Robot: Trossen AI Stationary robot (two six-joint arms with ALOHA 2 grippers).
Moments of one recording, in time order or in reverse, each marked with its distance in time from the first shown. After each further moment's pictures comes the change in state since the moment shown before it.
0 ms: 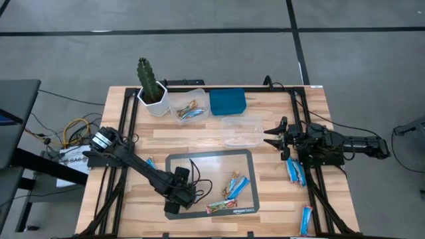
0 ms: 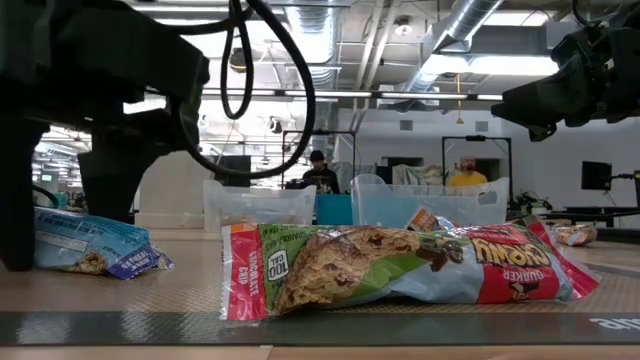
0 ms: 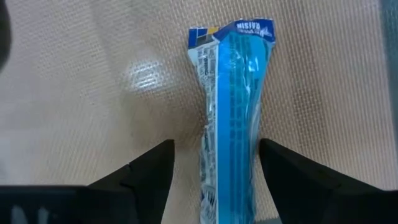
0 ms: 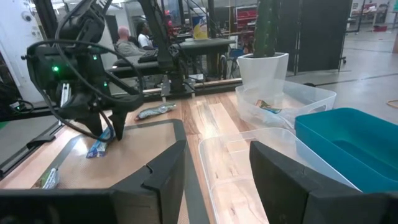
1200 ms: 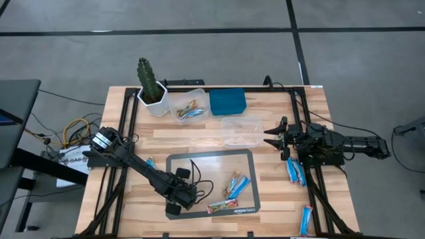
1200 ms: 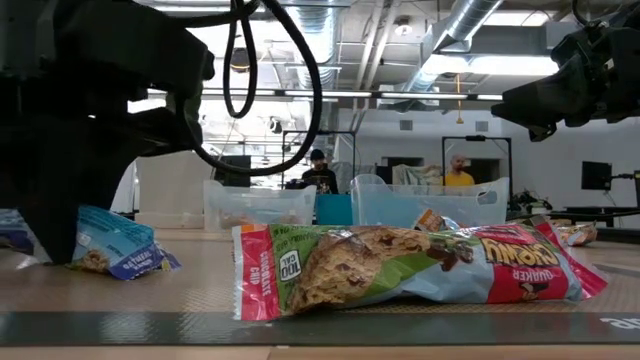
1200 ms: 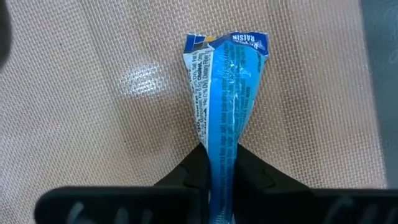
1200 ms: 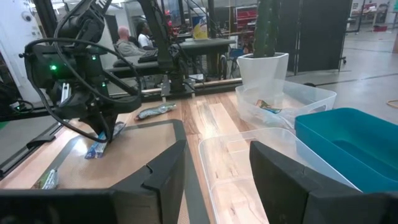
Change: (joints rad) left arm 0.000 -0.002 0.006 0.032 -0.001 -0.007; right arm 0.000 0.000 0.000 0.000 0.000 0.000
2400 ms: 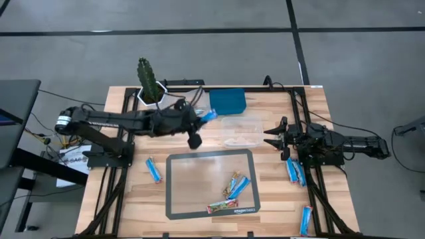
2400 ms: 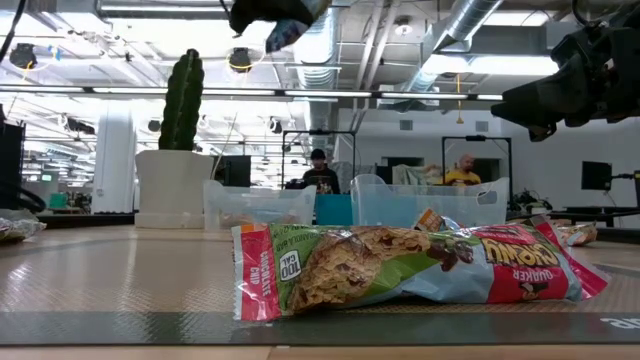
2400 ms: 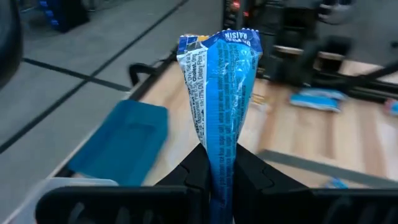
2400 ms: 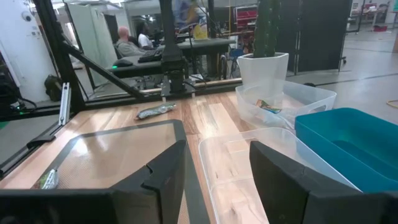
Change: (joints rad) left arm 0.529 -0.552 0.019 0.369 -0.315 0.146; right arm 0.000 0.000 0.000 0.000 0.000 0.000
